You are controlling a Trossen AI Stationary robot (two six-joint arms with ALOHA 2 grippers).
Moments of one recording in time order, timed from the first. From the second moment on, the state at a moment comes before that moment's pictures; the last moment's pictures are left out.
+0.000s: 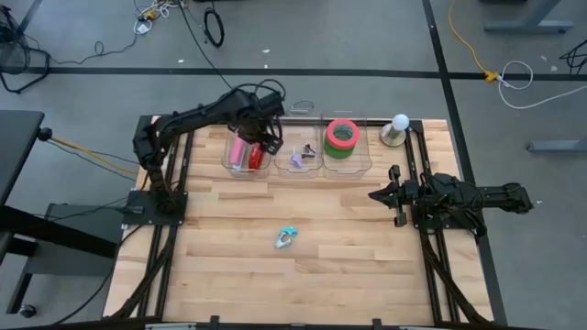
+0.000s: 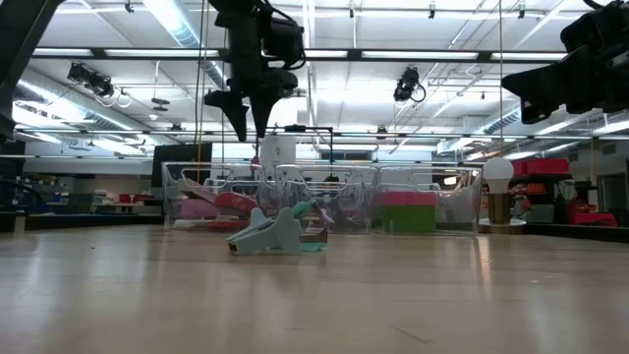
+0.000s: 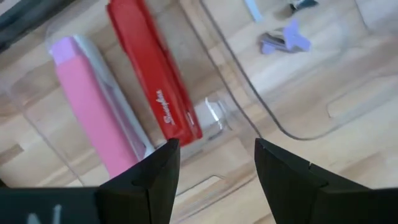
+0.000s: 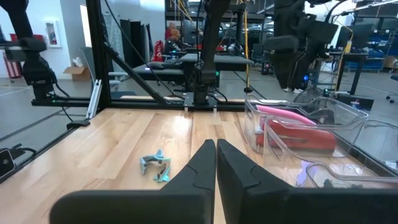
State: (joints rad) left arm 0.49 1.82 1.71 -1.27 -0.04 -0.50; right arm 0.04 0.00 0.02 0.01 0.01 -0.04
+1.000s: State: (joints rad) left arm -0.03 1.83 1.71 -1.20 -0.02 -0.56; right arm 0.04 0.00 0.02 0.01 0.01 -0.04
